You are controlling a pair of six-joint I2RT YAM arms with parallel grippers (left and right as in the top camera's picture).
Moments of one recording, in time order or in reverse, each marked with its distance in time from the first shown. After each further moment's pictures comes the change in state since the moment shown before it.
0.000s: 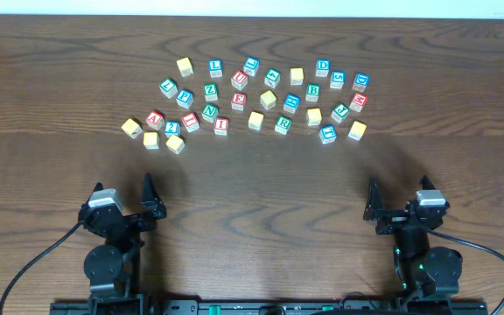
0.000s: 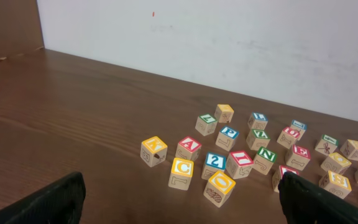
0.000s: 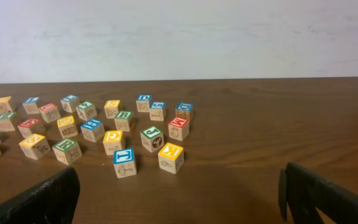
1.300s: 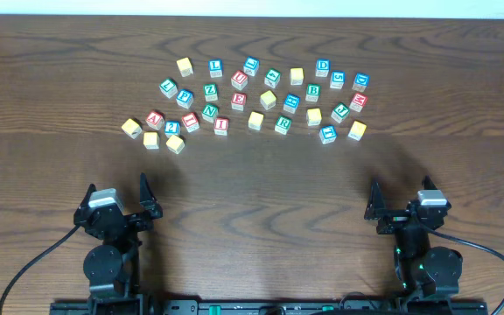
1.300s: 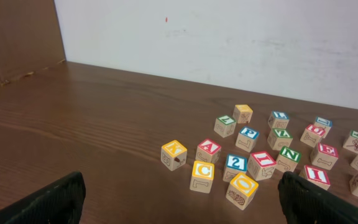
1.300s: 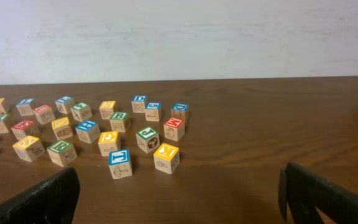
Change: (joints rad) left arm 0.000 0.000 0.003 0.001 -0.056 0.083; right arm 0.000 0.000 0.000 0.001 0.022 0.000
